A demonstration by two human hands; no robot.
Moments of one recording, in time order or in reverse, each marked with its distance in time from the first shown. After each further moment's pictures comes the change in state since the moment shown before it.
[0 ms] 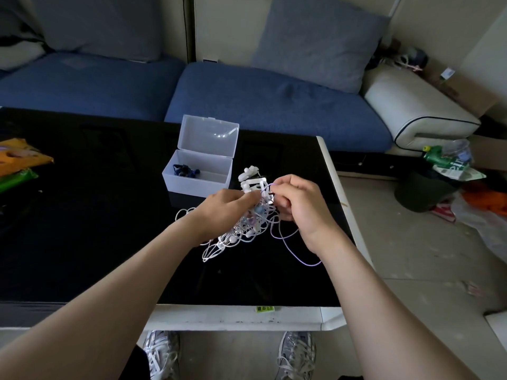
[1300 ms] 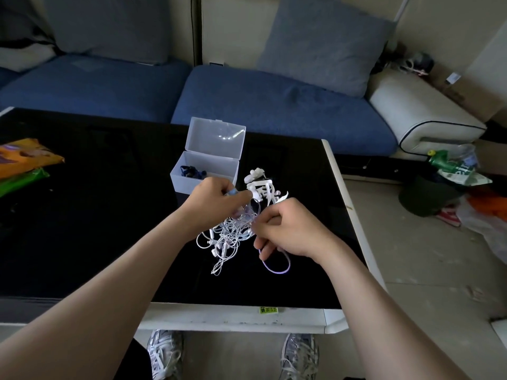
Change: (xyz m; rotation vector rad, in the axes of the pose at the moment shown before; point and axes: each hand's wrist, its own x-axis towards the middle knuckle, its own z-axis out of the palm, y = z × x) left_hand 0.001 -0.012 -0.019 -0.031 0.244 0.046; right_hand -0.023 -0.003 0.017 -0.515 -0.313 0.151
